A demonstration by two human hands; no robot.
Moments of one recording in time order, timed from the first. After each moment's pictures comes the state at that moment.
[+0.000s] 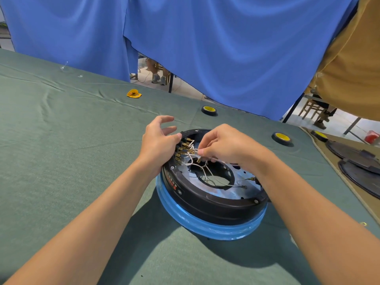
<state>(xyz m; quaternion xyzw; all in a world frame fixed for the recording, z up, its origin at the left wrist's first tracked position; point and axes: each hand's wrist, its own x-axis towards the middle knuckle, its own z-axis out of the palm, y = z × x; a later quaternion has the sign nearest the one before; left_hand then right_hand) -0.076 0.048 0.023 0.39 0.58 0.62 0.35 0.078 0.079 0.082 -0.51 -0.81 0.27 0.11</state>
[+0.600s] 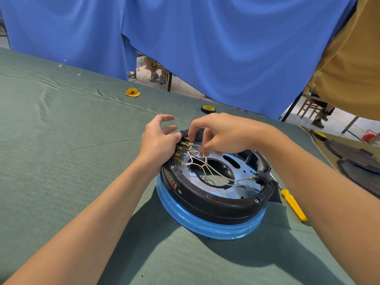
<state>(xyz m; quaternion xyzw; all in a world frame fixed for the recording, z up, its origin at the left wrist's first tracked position) -0.076 0.050 0.022 0.39 0.58 0.63 0.35 0.071 0.088 0.115 -0.36 -0.92 0.13 -0.03</state>
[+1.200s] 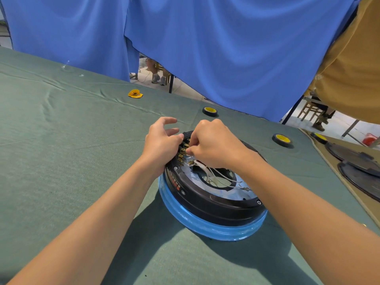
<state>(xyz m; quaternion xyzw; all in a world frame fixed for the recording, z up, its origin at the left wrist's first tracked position) -0.077 0.052 0.022 0.38 0.58 0.62 0.37 0.046 0.071 0.077 -0.44 -0.89 0.03 0.12</state>
